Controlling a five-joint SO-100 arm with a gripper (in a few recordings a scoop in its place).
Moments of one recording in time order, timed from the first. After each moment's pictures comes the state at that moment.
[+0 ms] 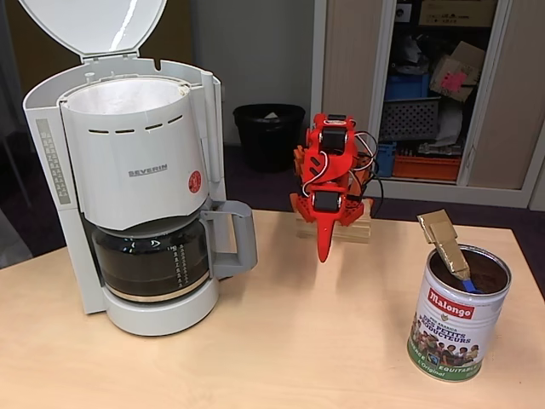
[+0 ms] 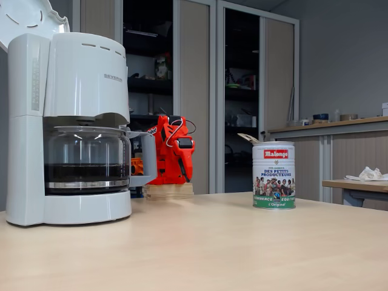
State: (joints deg) arm -4.1 190.1 179.6 69.7 -1.4
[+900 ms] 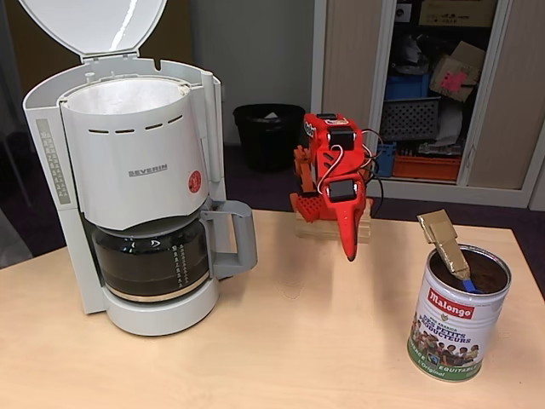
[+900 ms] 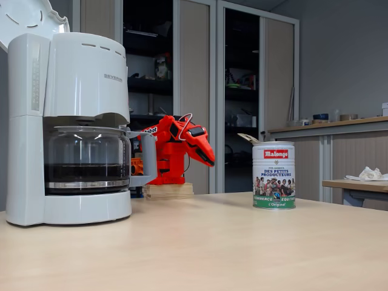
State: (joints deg) arm -15.6 189.4 178.6 48.7 14.0
